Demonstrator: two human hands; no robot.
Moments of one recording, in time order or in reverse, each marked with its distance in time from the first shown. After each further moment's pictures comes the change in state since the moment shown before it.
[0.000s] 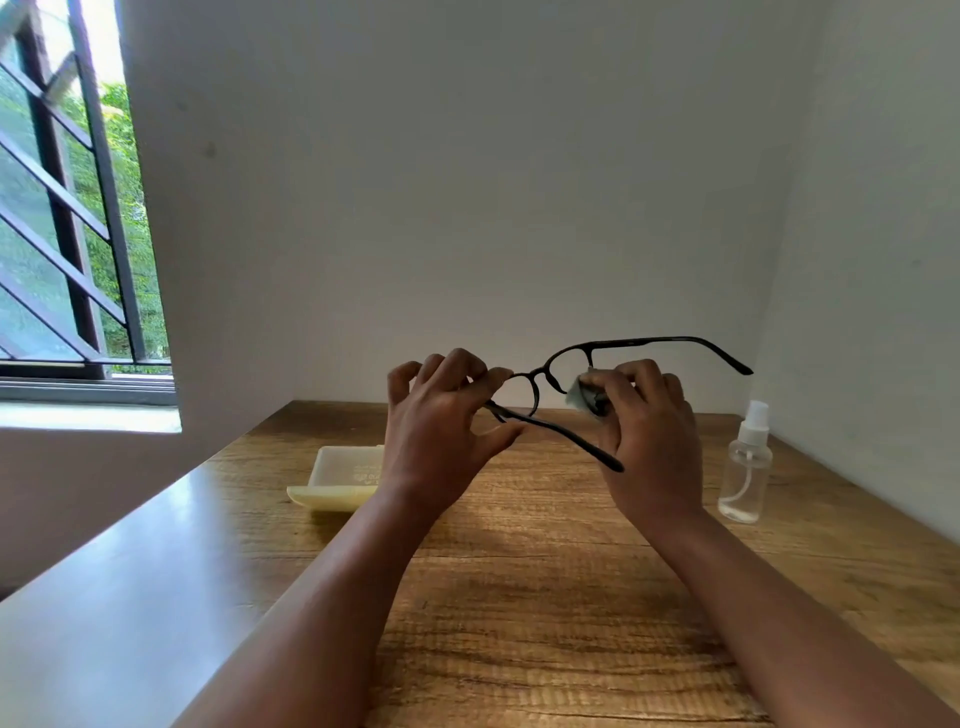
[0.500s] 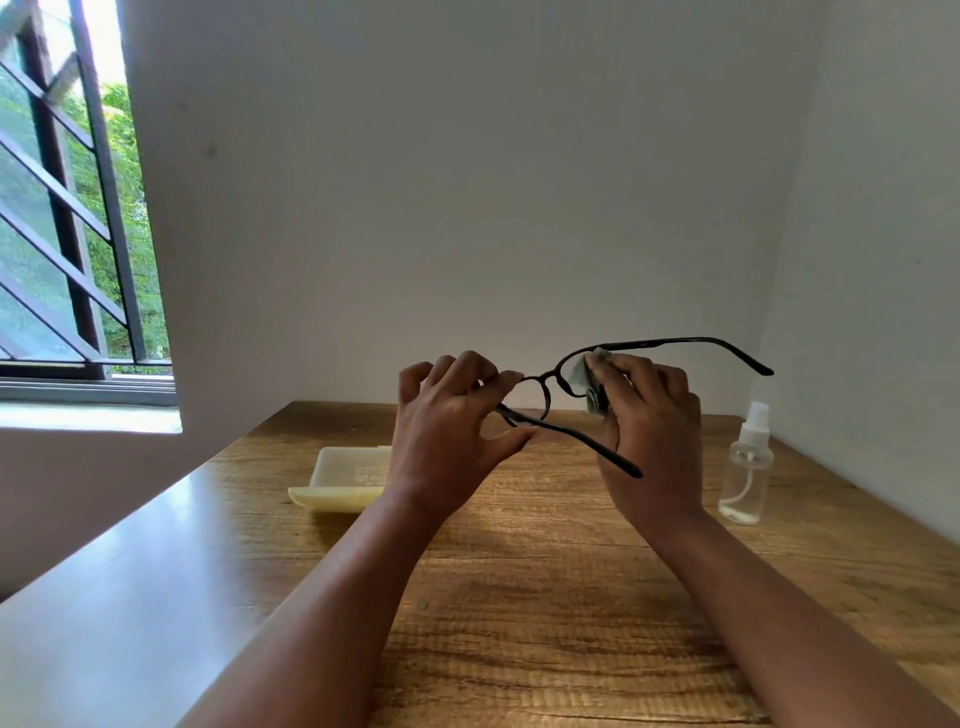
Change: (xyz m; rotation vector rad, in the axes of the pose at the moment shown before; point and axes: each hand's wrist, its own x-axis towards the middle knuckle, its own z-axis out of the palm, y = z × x) left_hand 0.000 0.005 0.000 -0.018 0.010 0.046; right_hand 0.002 -0.004 -0.002 -0.073 0.029 -0.019
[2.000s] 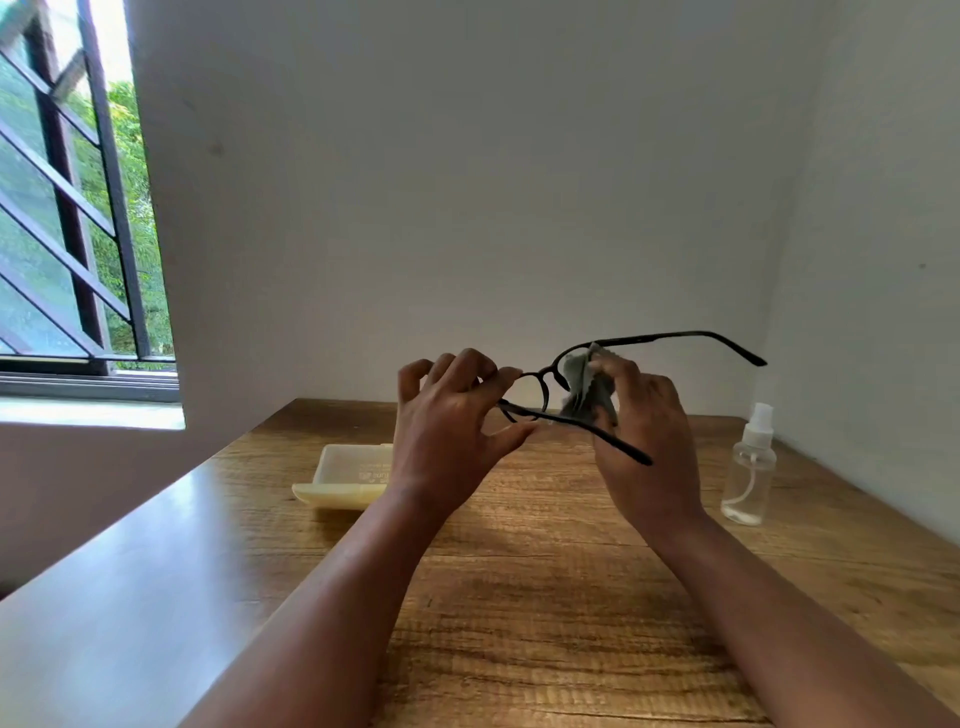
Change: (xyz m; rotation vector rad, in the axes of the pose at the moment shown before) left_hand 0.001 0.000 -0.002 0.037 -0.003 -0.015; right_hand -0.003 -0.002 0.002 0.225 -0.012 -0.003
